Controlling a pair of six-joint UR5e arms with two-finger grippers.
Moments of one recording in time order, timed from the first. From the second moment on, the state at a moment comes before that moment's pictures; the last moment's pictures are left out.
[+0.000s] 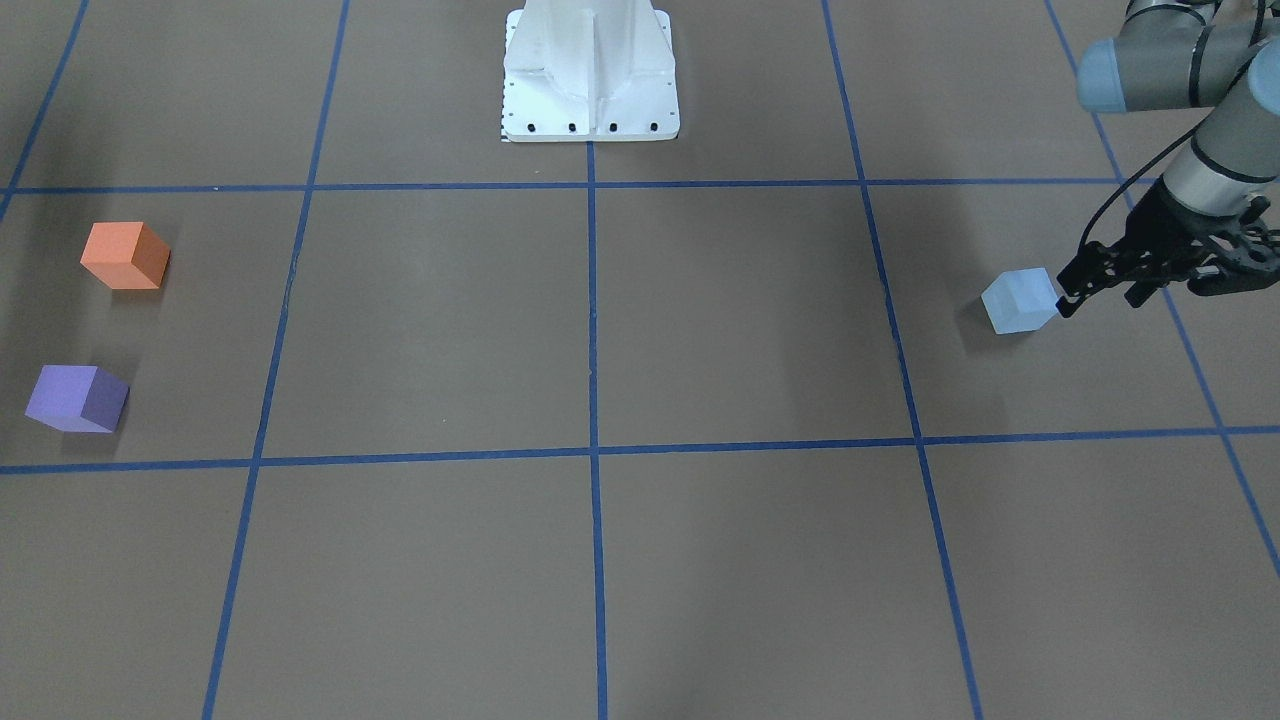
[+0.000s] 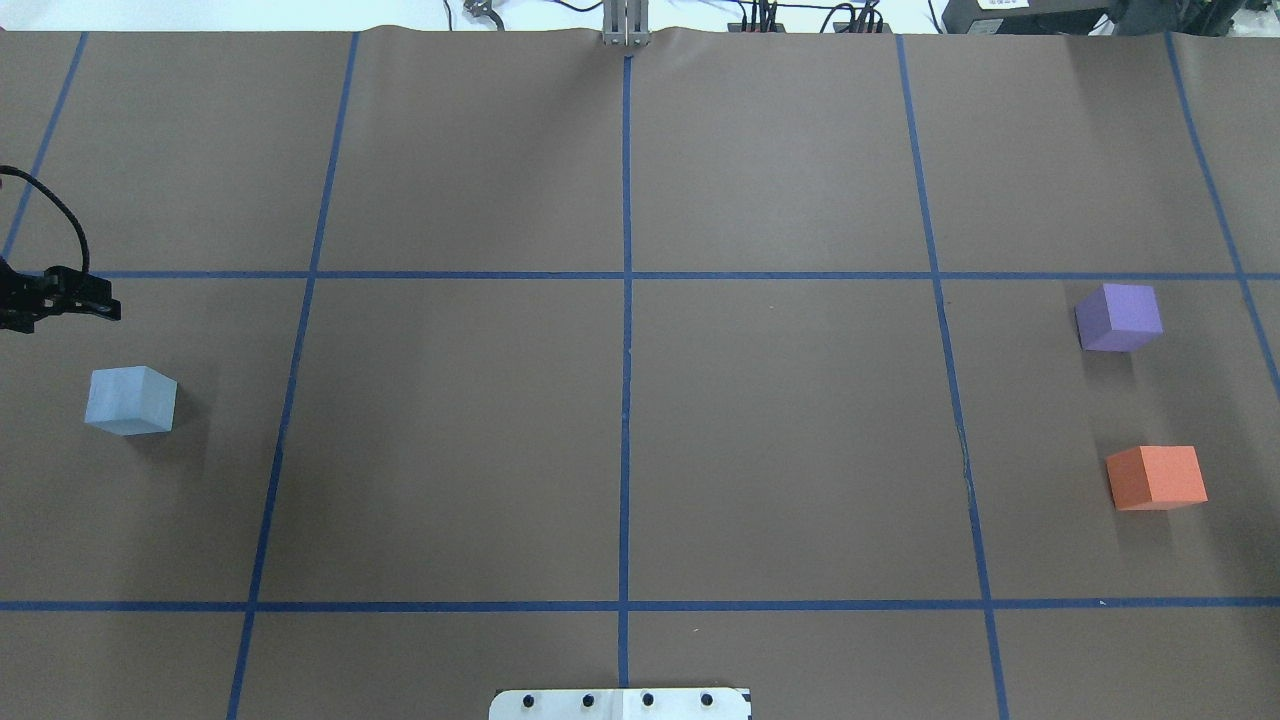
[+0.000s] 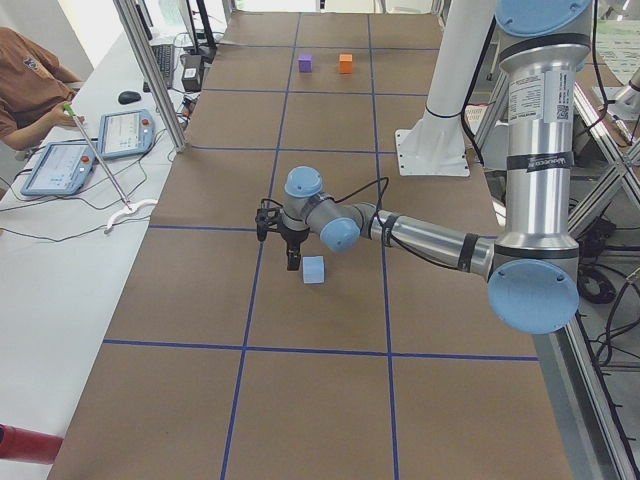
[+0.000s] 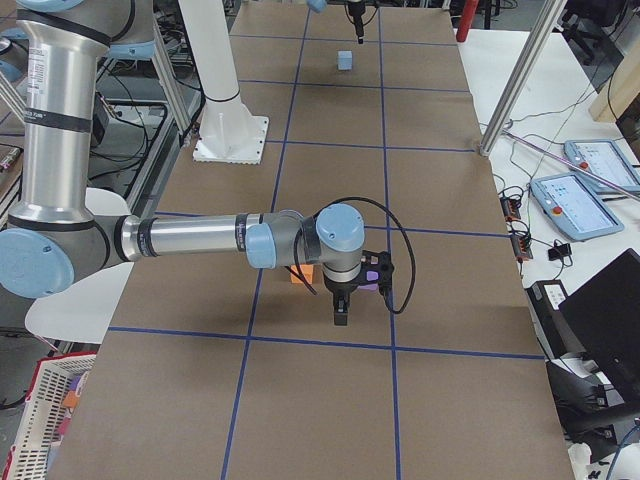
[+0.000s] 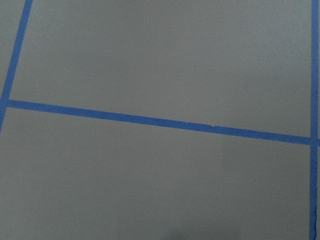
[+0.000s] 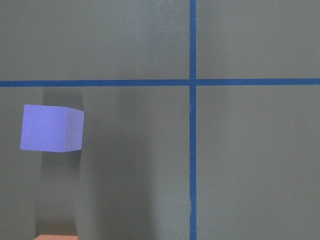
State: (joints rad) left arm -1.01 -1.51 -1.81 -2.07 -2.09 -0.98; right arm 1.53 -1.73 1.82 -1.52 2.37 0.14
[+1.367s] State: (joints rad) left arm -0.84 -1.49 -1.75 -2.09 -2.02 -1.00; right arm 1.53 -1.74 1.82 -1.52 2.37 0.13
